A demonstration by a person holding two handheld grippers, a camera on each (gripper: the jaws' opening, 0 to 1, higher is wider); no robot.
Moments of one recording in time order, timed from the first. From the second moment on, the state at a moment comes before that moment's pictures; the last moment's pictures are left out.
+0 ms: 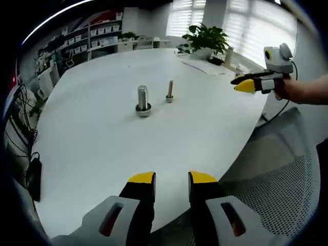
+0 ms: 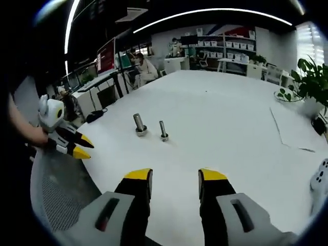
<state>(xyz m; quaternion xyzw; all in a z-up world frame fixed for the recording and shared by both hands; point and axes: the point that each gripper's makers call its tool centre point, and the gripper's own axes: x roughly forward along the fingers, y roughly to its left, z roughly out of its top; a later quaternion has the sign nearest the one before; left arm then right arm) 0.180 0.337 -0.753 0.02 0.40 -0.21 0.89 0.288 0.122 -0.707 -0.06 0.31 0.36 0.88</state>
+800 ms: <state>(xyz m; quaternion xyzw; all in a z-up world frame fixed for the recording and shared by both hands) 0.182 0.340 -0.752 0.02 0.40 -0.21 0.89 0.282 0.102 -0.716 -0.04 0.31 0.32 0.89</state>
